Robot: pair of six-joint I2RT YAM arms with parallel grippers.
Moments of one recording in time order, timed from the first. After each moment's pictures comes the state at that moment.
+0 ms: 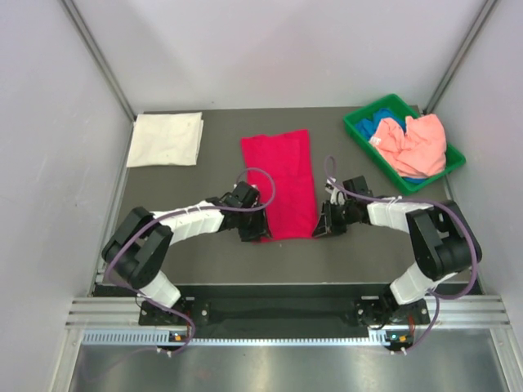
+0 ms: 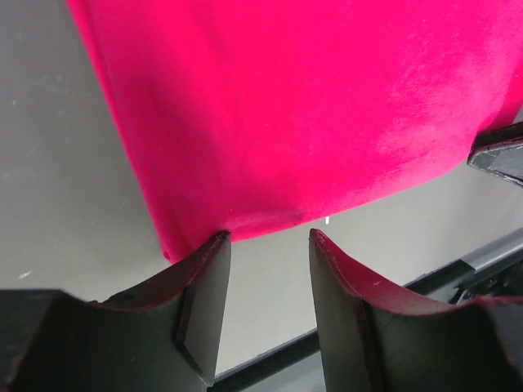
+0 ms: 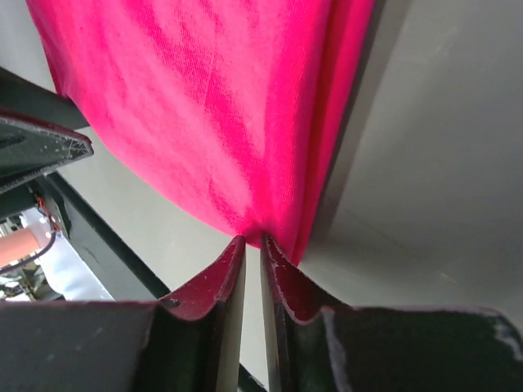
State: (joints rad) left arm -0.67 1.61 0.85 -0.29 0.20 -0.80; right arm 0.33 1.58 0.67 -0.17 -0.62 0.36
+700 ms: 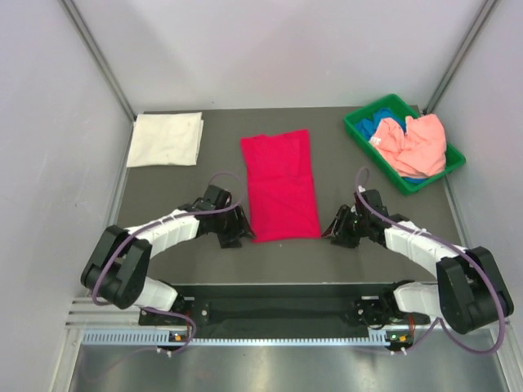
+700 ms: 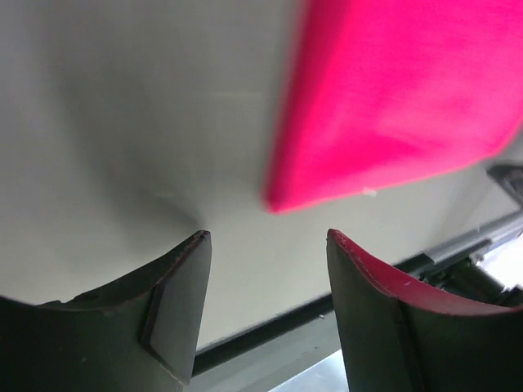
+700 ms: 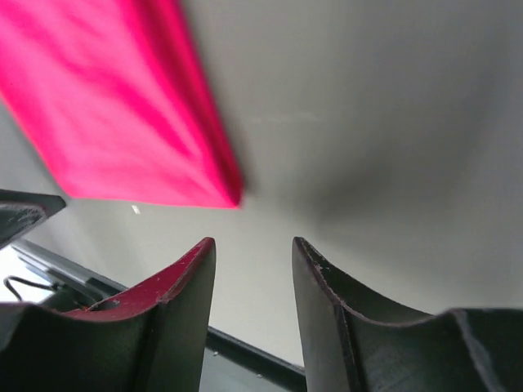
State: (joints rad) left arm -0.51 1.41 0.69 -0.31 0.29 -0.86; right arm 0.34 1.22 0.51 -0.25 -0.31 0.76
